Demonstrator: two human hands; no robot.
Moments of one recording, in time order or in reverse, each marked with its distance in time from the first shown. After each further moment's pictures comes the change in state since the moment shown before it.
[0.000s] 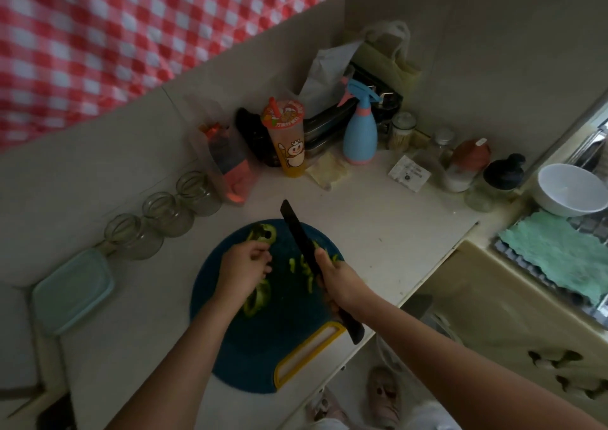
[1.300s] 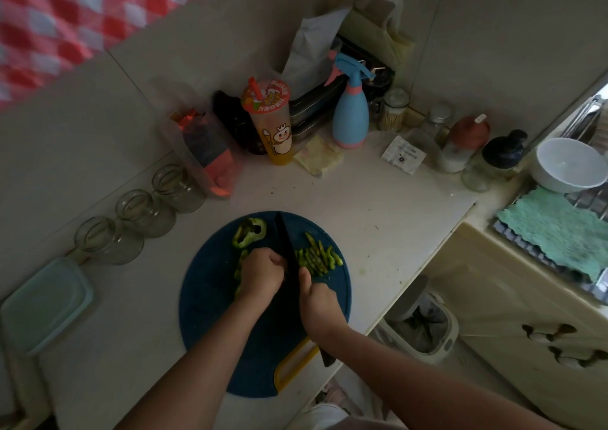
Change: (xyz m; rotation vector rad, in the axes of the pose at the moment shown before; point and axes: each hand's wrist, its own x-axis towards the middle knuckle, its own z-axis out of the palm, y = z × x) left_hand 0.011 -0.003 0.046 0.165 -0.055 -0.172; right_hand 0.012 0.033 0.060 -0.062 0.185 0.080
